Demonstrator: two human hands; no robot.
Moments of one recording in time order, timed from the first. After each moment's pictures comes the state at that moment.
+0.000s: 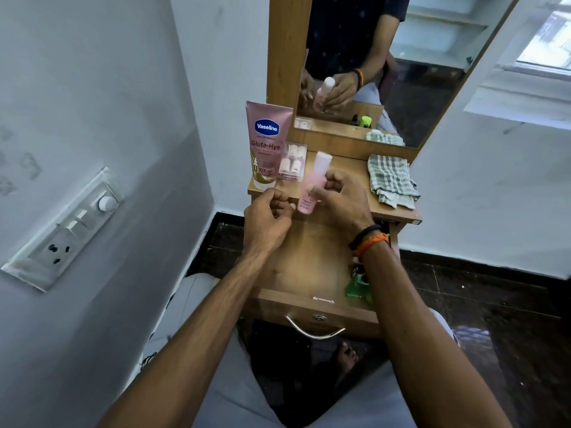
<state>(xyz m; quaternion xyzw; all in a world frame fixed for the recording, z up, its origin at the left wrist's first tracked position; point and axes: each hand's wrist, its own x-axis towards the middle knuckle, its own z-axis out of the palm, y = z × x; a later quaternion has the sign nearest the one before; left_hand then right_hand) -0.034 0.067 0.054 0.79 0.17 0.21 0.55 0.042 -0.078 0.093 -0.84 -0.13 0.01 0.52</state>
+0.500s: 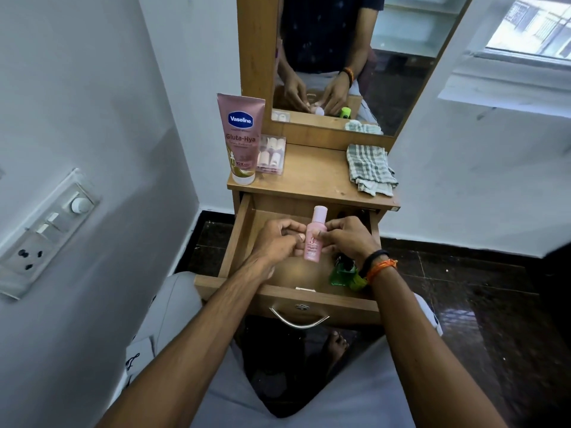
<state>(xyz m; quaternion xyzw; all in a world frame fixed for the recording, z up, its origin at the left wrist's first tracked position) -0.045 0.017 0.026 0.70 0.16 -0.05 0.69 0.007 -0.146 0.051 -0.84 0.00 0.23 0.49</state>
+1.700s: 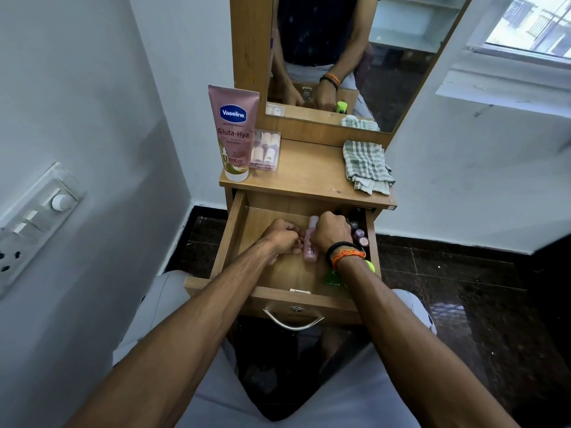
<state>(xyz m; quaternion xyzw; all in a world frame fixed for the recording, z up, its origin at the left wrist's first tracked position) -0.001 0.006 0.001 0.71 0.20 -0.18 0.65 0.024 -0.112 0.032 -0.98 -0.01 0.10 0.16</state>
